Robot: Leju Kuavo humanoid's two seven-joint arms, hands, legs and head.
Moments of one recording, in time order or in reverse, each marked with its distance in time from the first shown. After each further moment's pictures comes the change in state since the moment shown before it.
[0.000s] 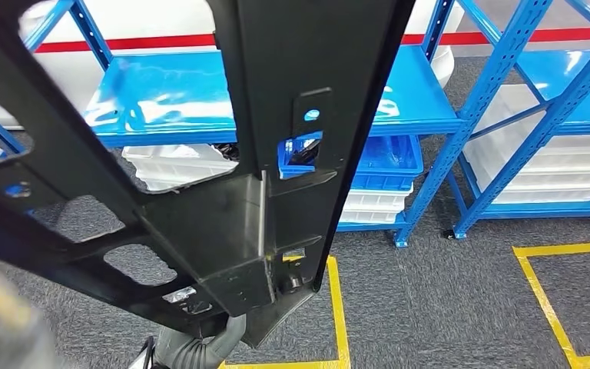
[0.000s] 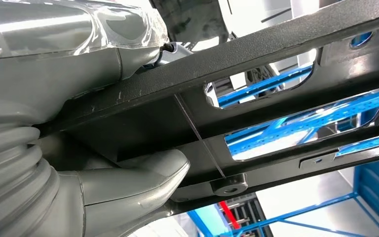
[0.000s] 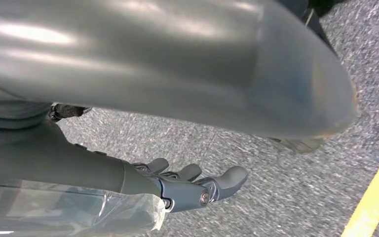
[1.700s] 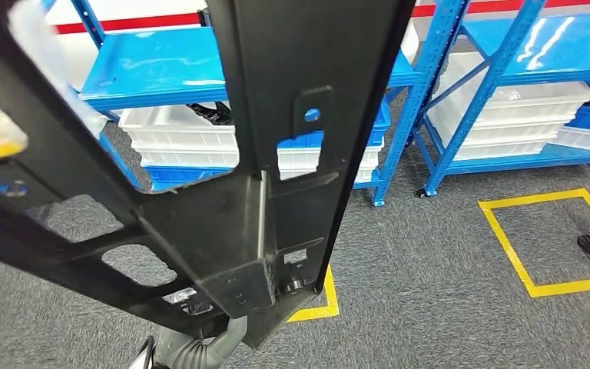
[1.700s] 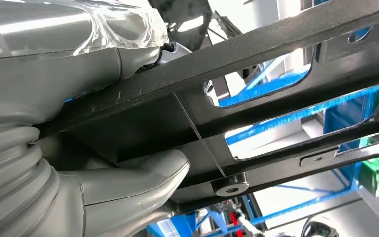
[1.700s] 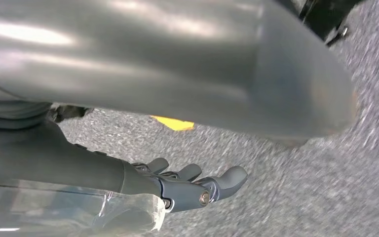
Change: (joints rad) left arm -0.007 0.000 -0.008 -0.001 -0.006 -0.003 0.000; right arm 0.002 0.001 0.001 0.001 -0.005 0.000 0.038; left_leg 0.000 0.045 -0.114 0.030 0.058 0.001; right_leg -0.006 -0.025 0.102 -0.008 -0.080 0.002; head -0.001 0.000
